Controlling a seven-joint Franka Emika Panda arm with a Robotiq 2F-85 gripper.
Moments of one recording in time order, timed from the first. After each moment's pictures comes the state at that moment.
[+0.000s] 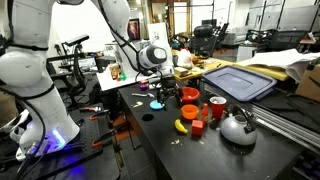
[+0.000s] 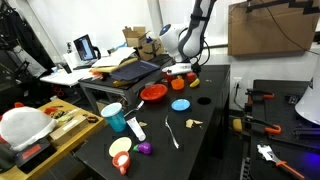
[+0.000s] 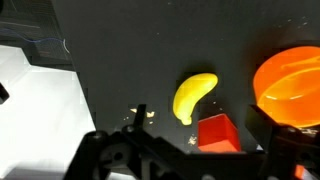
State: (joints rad) arm 0.17 0.43 -0.35 -2.21 -0.54 2.51 1.79
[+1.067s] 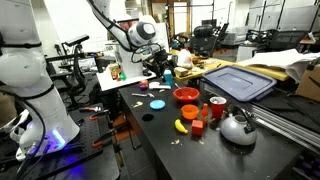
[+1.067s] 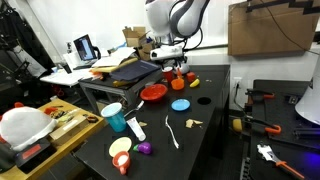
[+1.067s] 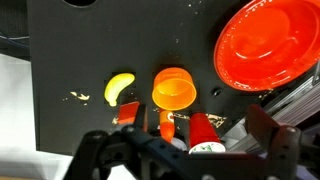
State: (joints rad) arm 0.14 0.17 -0.14 -2.25 -0.61 2.52 1.66
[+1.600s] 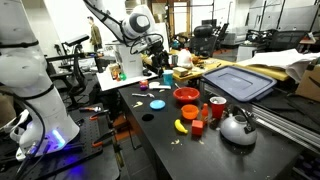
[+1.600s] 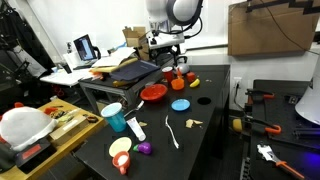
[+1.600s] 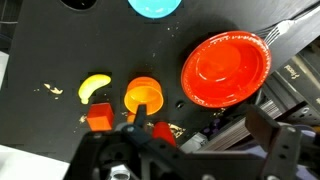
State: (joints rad) arm 0.10 0.06 -0.06 -2.28 -0.45 2.54 1.35
